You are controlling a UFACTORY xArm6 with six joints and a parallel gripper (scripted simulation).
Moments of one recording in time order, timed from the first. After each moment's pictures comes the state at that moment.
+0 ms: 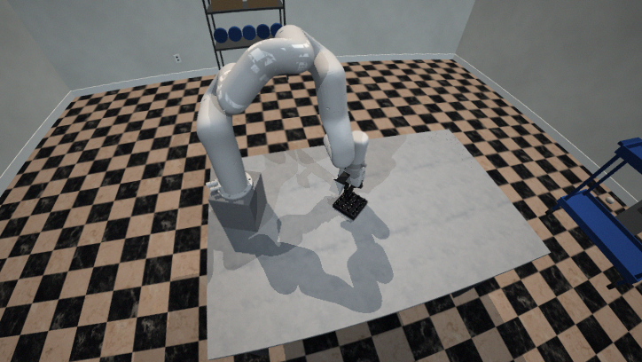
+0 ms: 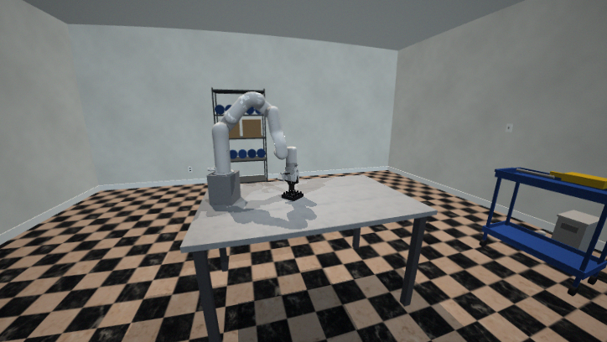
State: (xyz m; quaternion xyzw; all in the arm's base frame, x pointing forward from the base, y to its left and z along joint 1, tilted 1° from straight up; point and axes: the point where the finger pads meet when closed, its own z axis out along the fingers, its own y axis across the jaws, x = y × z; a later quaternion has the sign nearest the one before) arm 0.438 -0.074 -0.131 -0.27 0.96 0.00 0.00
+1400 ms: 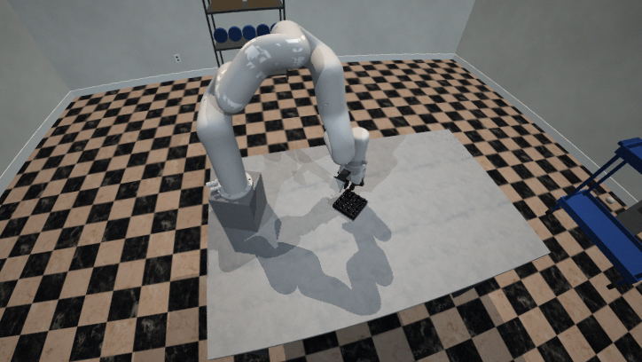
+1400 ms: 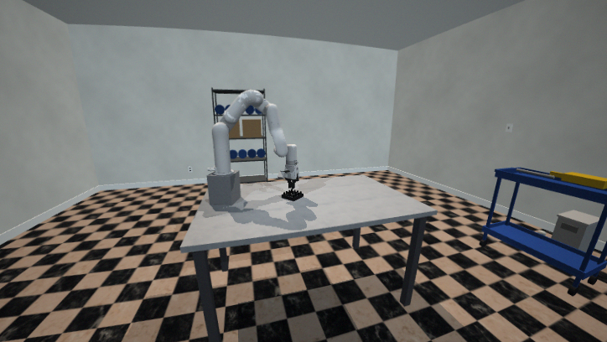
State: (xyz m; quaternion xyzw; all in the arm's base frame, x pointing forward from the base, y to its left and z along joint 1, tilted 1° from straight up) arm 0.438 -0.074 -0.116 -0.27 0.96 0.00 0.00
